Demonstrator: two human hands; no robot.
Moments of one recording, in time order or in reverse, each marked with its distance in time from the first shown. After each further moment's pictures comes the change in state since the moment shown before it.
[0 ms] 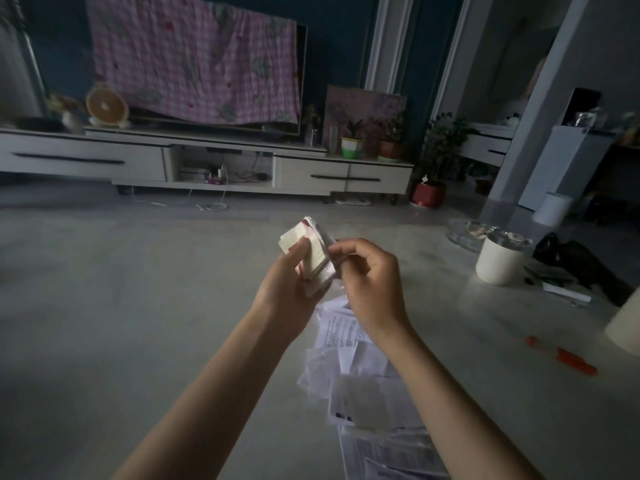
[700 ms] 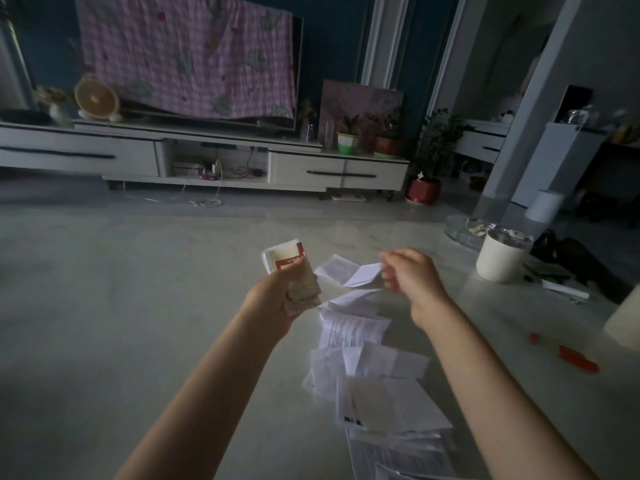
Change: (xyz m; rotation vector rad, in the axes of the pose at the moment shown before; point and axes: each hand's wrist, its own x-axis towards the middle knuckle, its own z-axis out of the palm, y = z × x) left_hand 0.013 -0.003 -0.035 0.135 0.199 -0.079; right_hand 0.033 0.042 -0.036 -0.012 0.091 0.601
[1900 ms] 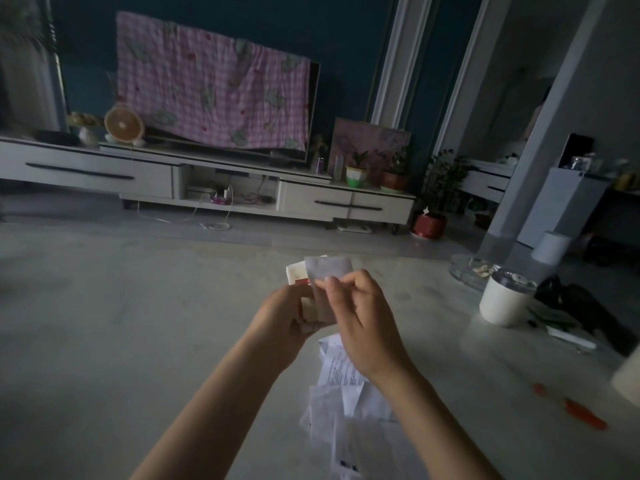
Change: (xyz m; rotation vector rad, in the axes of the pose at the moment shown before) left_hand -0.019 0.018 0.016 0.067 -0.177 0.121; right_hand -0.058 -0.018 0.040 -0.385 -0.162 -0.721
